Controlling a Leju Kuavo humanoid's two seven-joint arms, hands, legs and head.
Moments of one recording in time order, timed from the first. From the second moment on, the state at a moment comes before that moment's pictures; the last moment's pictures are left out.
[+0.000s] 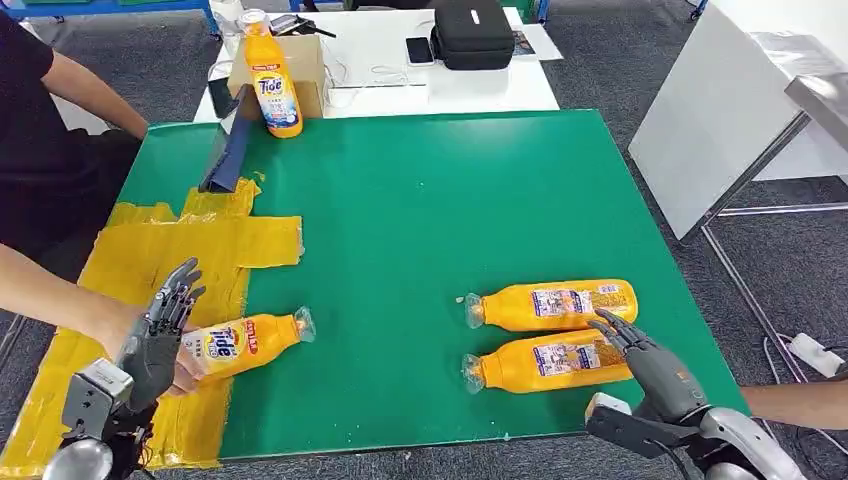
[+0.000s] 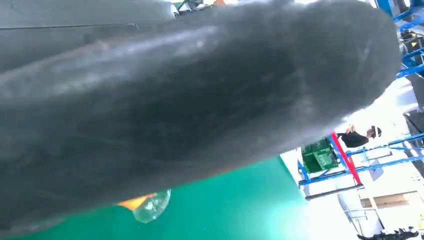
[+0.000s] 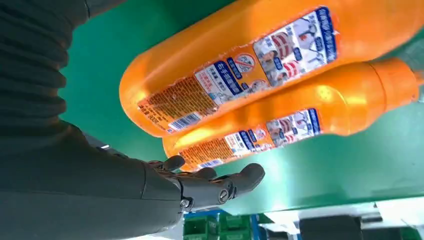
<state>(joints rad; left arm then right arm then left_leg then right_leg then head) 0.13 0.06 0.14 -1.68 -0.22 -0.25 -0.50 0.16 -0.53 0.16 -1.70 0.63 0.13 -0.14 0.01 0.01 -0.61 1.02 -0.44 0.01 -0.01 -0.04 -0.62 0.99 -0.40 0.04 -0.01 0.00</state>
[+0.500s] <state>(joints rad) 0.09 0.06 0.12 -1.68 -0.18 -0.25 -0.48 0.06 -0.63 0.33 -1.57 0.71 0.19 -0.07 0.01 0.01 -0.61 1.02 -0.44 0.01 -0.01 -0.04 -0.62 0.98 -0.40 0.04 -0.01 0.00</state>
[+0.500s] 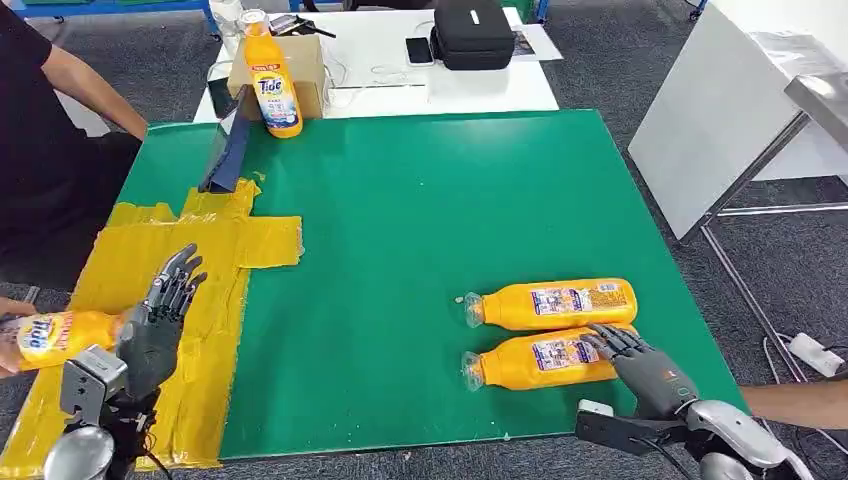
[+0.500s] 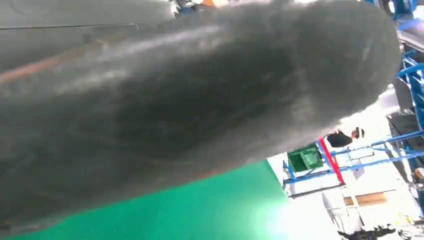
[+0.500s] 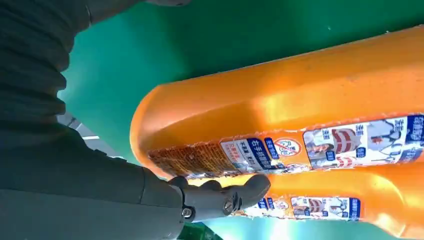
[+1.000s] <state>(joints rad) 0.04 0.06 0.08 -1.66 -0.15 -0.27 -0.48 -0.11 -0.60 0.47 -1.39 0.83 0.17 -0.06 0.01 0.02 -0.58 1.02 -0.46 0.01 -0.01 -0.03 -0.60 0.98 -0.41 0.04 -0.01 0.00</state>
